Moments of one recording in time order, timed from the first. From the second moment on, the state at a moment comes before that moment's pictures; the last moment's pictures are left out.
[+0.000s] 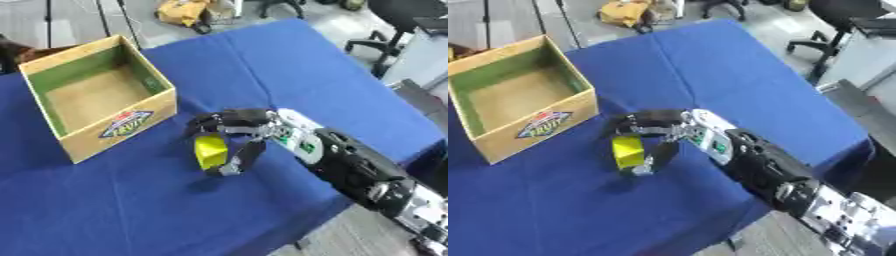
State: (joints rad) left arm -0.06 0.20 -0.07 -1.77 0.03 -0.24 -0.11; right arm -0.35 -0.68 0.24 -1.42 0.52 -0.61 0.33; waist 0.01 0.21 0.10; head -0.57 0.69
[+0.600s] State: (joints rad) left arm -0.06 0.20 -0.07 -1.77 0.03 -0.24 -0.11; right arm -0.36 -0.67 0.24 -1.39 0.55 -0.61 0.29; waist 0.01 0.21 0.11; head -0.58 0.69
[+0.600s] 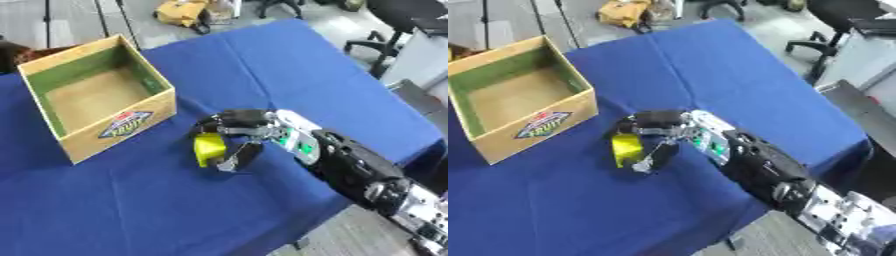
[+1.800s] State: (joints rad) left arm -0.08 0.20 -0.08 -1.77 0.04 -0.24 -0.13; right arm -0.51 -0.80 0.20 -1.52 0.28 -0.48 0.24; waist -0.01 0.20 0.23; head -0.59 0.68
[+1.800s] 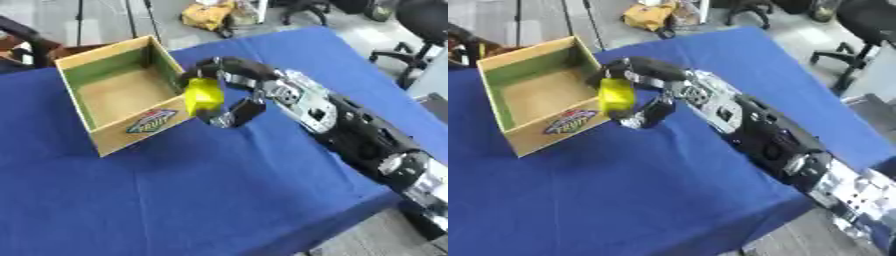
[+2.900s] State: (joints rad) left arm -0.12 0.22 -0.11 -1.78 0.06 -0.24 -0.16; right arm -0.74 -0.75 0.23 -1.10 0.35 -0.55 0.39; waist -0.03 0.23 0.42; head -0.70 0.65
